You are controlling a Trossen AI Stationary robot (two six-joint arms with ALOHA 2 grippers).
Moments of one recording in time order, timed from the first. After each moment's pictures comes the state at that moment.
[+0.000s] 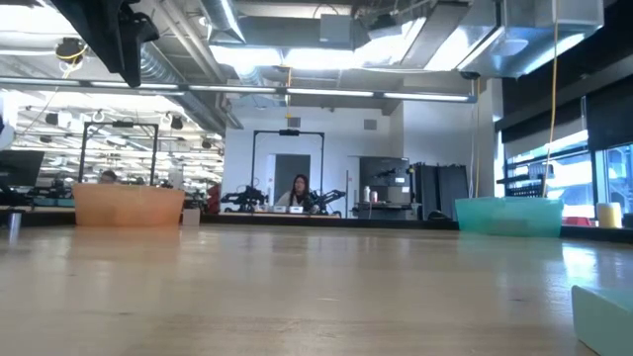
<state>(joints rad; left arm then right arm) -0.35 1.21 1.10 -1.09 -0.26 -0.51 0.93 1.37 0.58 -0.45 -0.39 2.34</state>
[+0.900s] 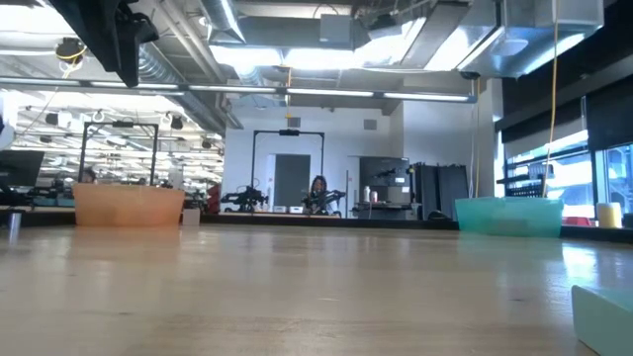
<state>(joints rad) -0.35 1.21 1.10 -1.09 -0.24 -0.50 0.93 1.37 0.58 -0.47 -0.33 2.33</state>
